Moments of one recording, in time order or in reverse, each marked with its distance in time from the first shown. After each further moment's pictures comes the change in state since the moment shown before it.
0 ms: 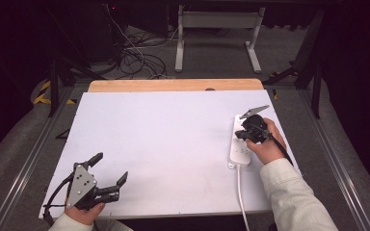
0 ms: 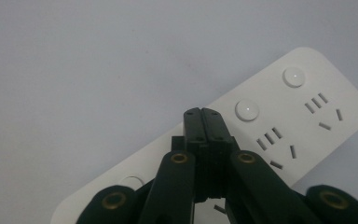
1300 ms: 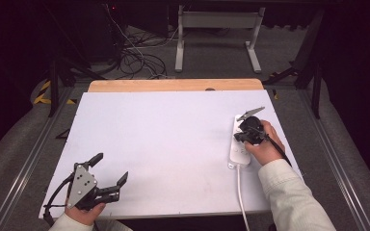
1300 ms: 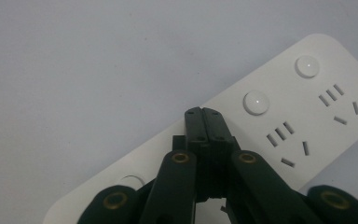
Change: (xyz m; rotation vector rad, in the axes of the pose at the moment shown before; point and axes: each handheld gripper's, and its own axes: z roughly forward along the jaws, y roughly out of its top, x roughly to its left) left arm 0.000 0.000 0.000 0.004 0.001 0.006; right arm 0.004 -0.001 0.009 0.046 -0.009 -0.005
